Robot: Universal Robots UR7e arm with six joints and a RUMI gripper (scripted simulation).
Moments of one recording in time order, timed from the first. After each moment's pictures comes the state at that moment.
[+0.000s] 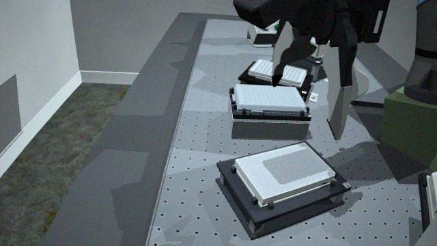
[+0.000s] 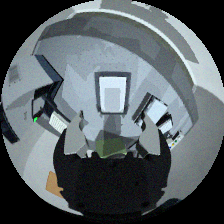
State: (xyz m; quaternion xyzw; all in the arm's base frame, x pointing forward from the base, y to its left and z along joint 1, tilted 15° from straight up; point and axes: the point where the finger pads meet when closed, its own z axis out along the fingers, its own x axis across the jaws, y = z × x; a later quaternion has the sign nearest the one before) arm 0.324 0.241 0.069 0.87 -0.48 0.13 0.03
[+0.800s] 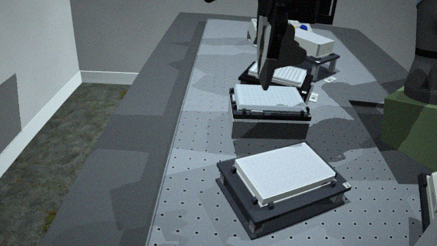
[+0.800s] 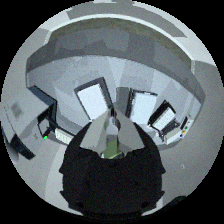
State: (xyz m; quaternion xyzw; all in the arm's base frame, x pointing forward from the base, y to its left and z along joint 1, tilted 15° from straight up) arm 0.370 0.185 0.092 0.78 -0.61 0.13 0.01
